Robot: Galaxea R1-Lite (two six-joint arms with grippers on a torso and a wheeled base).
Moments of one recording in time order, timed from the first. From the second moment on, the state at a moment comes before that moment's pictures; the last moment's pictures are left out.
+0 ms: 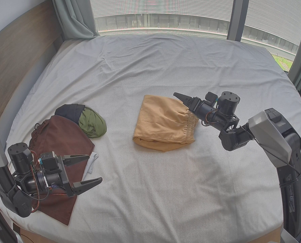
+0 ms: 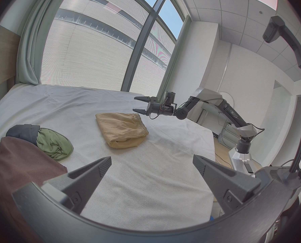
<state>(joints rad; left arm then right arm) -0.06 1.95 -0.17 -1.55 -0.92 0.10 0.29 2.55 -1.62 -1.05 0.47 0.75</state>
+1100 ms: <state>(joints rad) -0.07 1.92 -0.16 -1.55 -0.92 0.05 0.24 2.62 -1.66 -1.05 0.42 0.66</state>
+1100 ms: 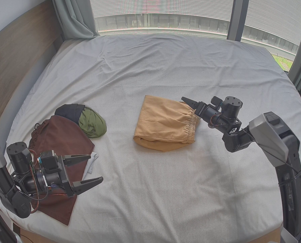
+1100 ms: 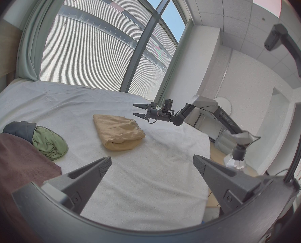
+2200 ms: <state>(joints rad) -0.36 0.74 -0.17 -0.84 -1.00 -0.56 0.26 1.24 -0.41 -1.05 0.25 0.09</state>
